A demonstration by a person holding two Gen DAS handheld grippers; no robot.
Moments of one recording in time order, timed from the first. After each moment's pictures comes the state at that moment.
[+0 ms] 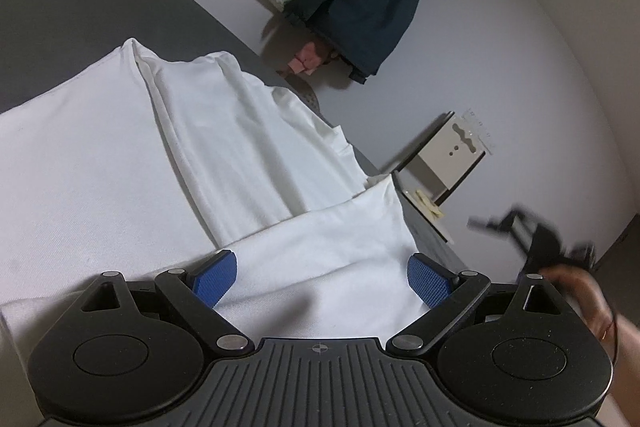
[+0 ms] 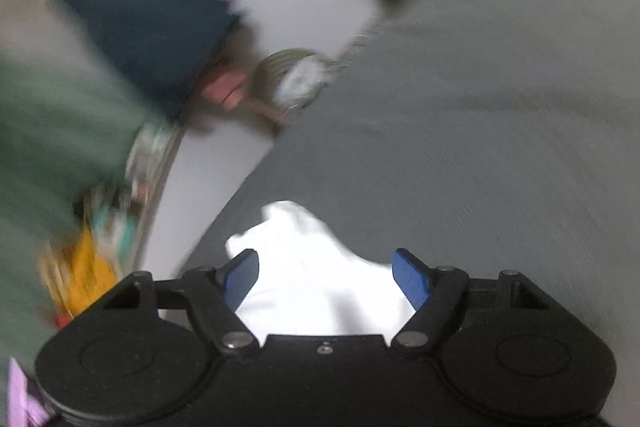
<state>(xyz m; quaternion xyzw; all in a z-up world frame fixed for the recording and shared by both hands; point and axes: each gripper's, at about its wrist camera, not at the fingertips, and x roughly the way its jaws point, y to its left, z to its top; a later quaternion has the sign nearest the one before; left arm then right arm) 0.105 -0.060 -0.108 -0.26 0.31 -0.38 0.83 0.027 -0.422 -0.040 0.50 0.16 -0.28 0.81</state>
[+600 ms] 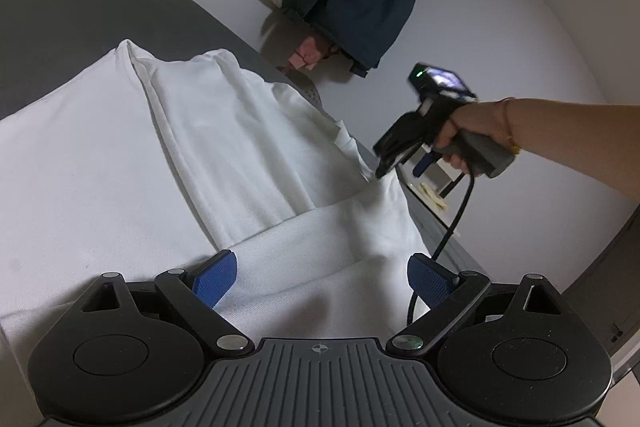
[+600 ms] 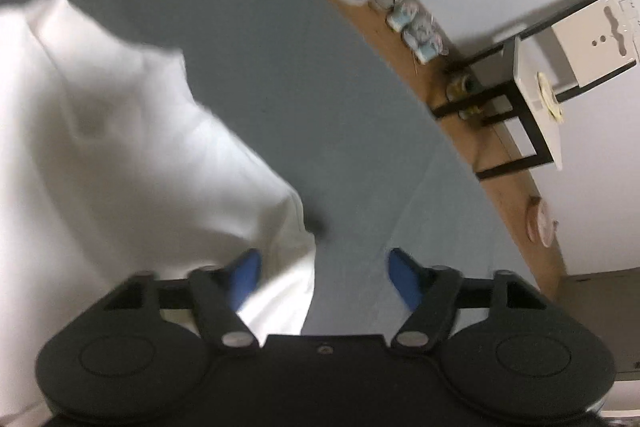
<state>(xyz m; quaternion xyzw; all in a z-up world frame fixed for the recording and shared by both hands) 0.106 -0.063 -0.106 -0.25 0.32 -0.38 0.84 0.346 -0.419 -0.067 -0.09 0.65 -0.31 0.69</state>
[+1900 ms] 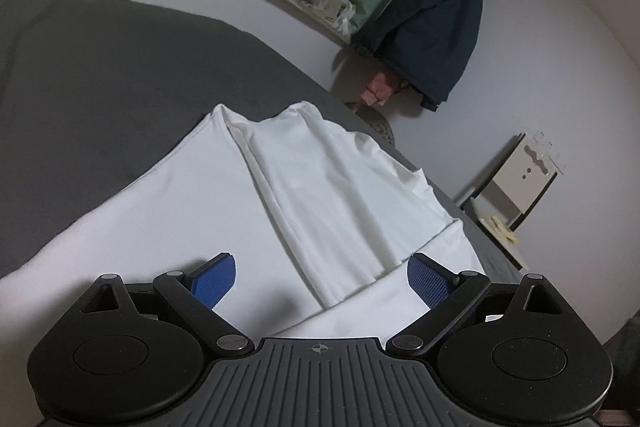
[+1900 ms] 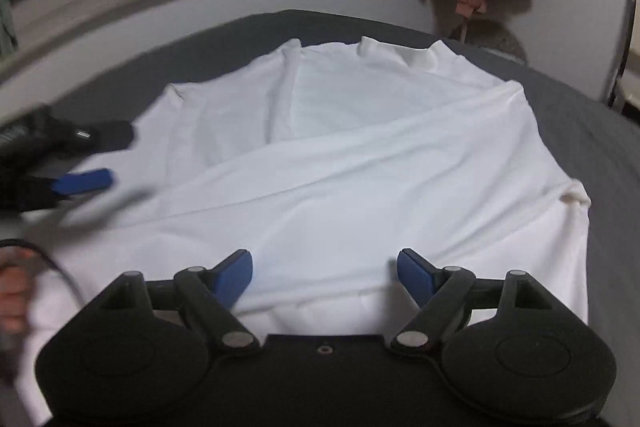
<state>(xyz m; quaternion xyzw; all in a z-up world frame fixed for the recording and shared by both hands) 0.113 -0.029 -0.089 -0.24 0.29 -0.27 0.89 0.012 -0.236 -0.047 0.08 0.36 -0.08 0.93</state>
